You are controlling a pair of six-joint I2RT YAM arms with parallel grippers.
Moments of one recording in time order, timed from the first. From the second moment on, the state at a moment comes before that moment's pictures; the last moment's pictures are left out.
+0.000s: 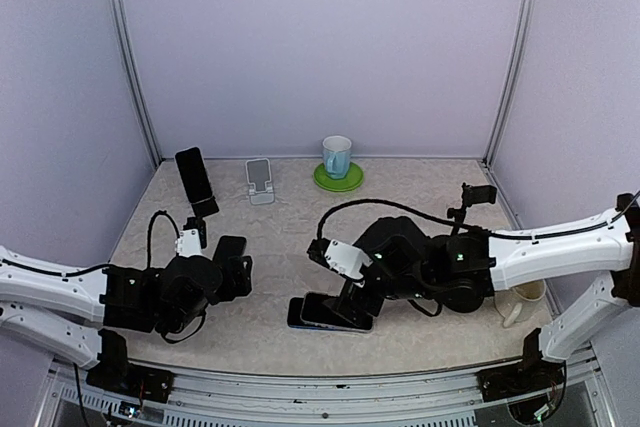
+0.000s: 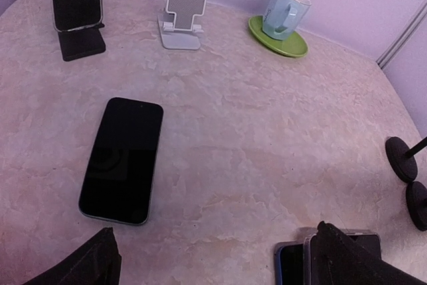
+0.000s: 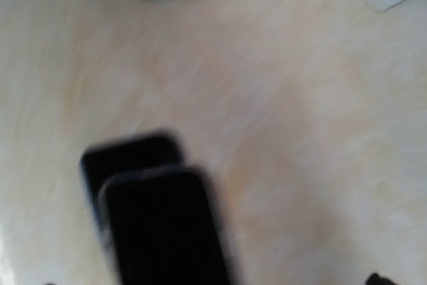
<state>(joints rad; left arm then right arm) -1.22 1.08 0.52 -0.14 -0.84 -0.92 1.25 1.44 0.96 -0.20 0.27 -0.15</state>
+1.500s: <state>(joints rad) -1.25 0.97 0.36 -0.07 -0.83 -1.08 1.04 1.83 1.09 -0.39 -0.10 -0.37</state>
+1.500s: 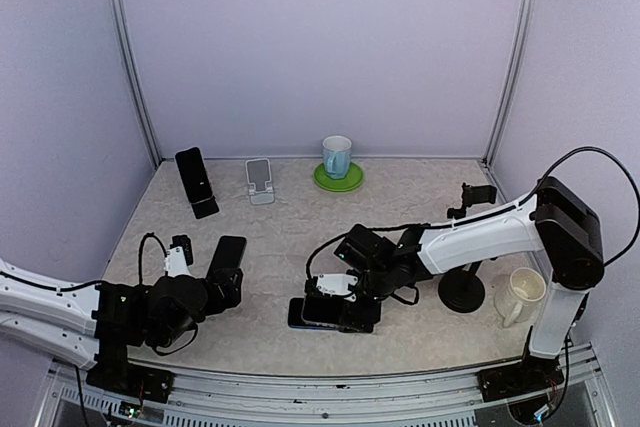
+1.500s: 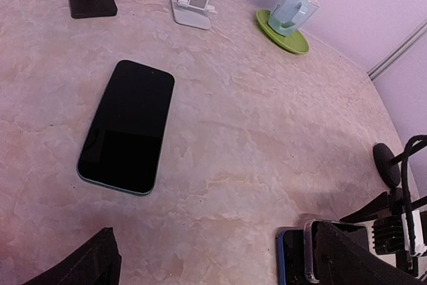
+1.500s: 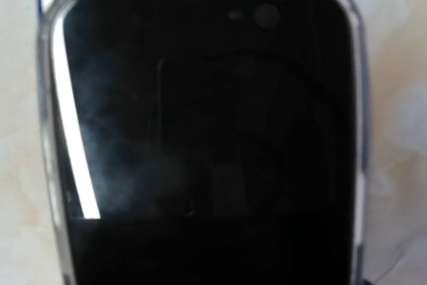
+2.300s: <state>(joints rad) -1.25 1.00 0.40 -0.07 -0.78 -1.15 1.08 1.65 0.98 -0.26 0.10 -0.38</state>
